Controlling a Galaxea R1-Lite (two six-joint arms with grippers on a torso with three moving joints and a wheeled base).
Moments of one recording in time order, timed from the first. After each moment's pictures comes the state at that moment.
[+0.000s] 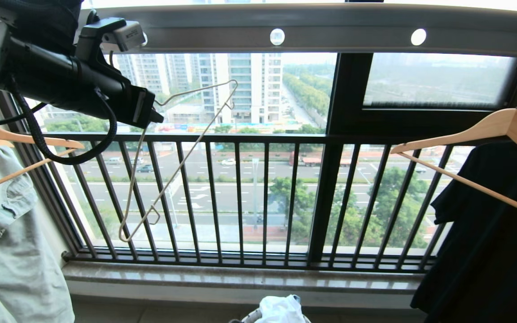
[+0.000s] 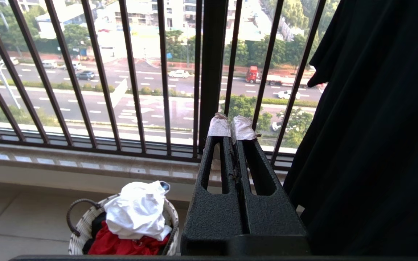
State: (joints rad) left arm -0.27 1.73 -1.91 0.70 -0.08 0.14; right arm 0.01 0.00 0.00 0.01 0.01 -0.03
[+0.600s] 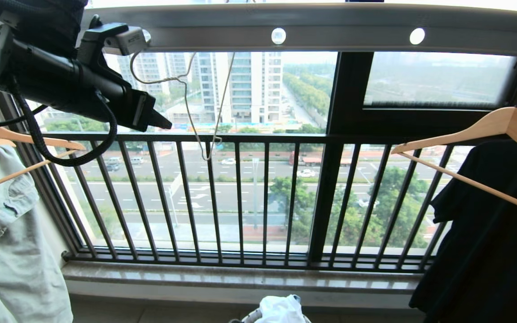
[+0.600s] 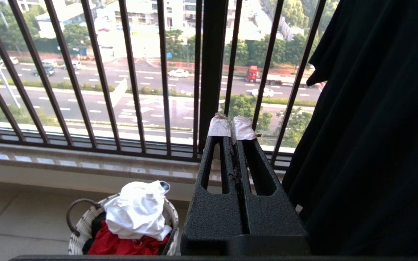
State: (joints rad) left arm -0.27 1.72 -1.92 0.71 -0.08 0.14; right arm 0.01 0.00 0.00 0.01 0.01 -0.03
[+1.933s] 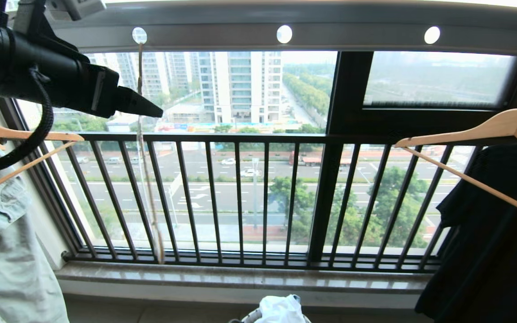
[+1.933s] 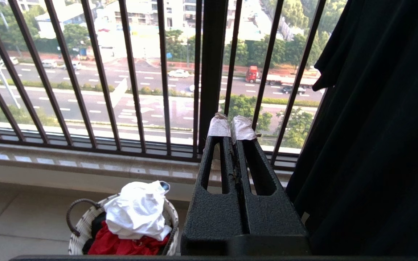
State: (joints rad) left arm -0.27 1.56 -1.84 0.71 -0.08 0.14; right arm 0.01 0.00 0.00 0.01 0.01 -0.03
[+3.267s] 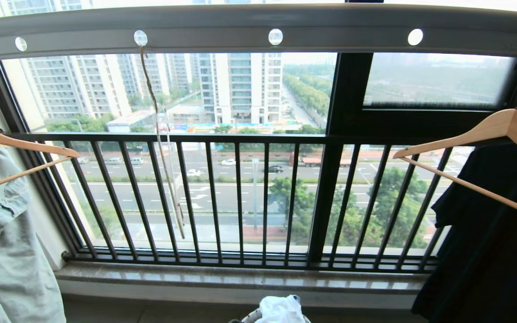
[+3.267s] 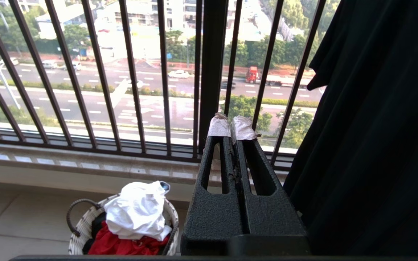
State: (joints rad) left arm -0.27 0.58 -1.26 0.83 -0.09 -0.01; right arm 0.01 0.00 0.00 0.01 0.01 -0.03
